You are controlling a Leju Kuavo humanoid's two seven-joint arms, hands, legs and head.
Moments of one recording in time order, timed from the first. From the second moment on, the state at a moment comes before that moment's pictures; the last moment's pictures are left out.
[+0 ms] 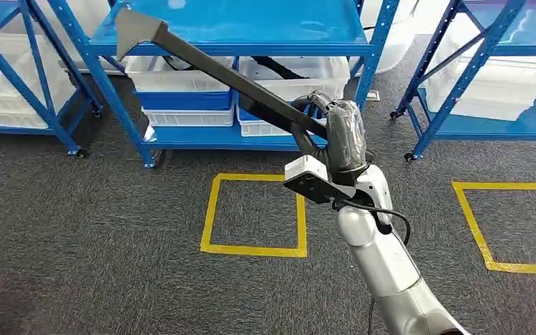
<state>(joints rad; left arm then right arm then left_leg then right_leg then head) -0.20 -0.13 0.74 -0.24 -0.53 0.31 -0.49 -0.46 -0.02 0.35 -1.60 0.61 -0.41 -0.30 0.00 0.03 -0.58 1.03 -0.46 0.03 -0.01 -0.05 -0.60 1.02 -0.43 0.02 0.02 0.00</state>
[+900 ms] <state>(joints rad) -0.19 -0.13 0.74 -0.24 -0.51 0.33 -0.50 -0.49 -0.01 0.36 -1.55 0.59 -0.40 -0.31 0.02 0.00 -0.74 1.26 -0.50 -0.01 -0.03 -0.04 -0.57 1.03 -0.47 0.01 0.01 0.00</state>
